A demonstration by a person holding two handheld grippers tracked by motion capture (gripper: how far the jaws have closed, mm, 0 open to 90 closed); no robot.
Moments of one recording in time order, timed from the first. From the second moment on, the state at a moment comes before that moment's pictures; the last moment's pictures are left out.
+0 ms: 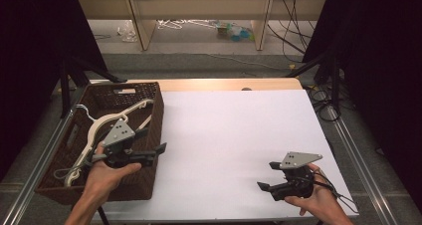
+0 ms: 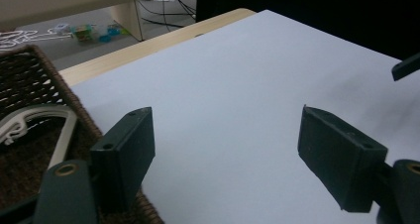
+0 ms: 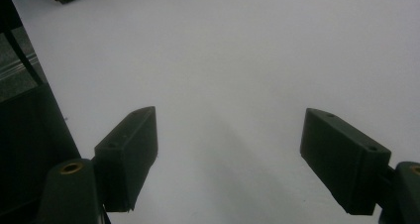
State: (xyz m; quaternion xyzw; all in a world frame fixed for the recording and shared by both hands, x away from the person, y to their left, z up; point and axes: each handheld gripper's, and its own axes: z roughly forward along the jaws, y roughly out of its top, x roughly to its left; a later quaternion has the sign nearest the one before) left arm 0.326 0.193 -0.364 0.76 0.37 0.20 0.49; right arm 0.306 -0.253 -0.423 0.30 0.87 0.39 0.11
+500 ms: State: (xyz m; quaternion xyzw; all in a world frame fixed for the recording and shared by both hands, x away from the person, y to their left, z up) left arm 0.315 0.166 -0.377 0.76 0.35 0.18 0.51; right arm 0.307 -0.254 -0.426 0.30 0.85 0.41 0.11
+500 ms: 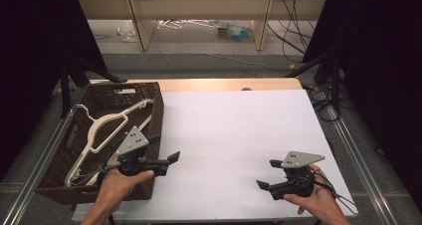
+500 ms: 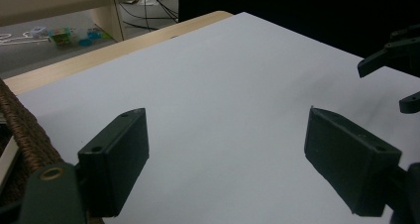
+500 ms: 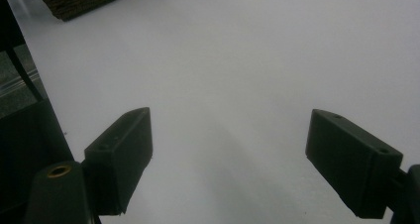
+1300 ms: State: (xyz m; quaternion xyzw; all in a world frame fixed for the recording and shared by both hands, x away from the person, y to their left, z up) left arm 0.290 0.130 -0.412 0.78 0.31 0.18 0.51; right arm 0.299 -0.256 -0.421 0.31 0.83 0.45 0.14
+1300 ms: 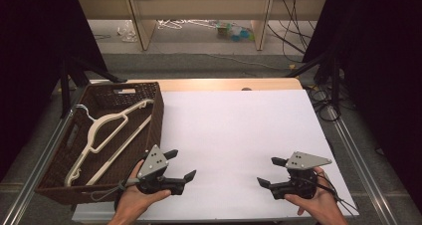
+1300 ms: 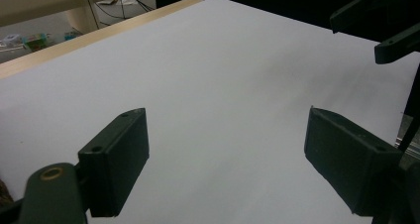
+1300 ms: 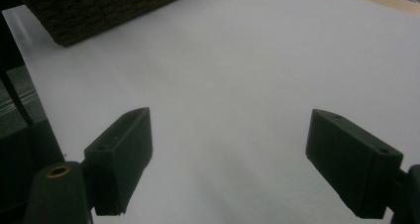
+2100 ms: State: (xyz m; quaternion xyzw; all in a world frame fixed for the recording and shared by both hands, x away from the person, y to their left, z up) left arm 0.281 0.133 -0.420 0.78 0.31 0.18 0.52; right arm 0.285 -0.262 -0.426 0.31 0.81 0.47 0.14
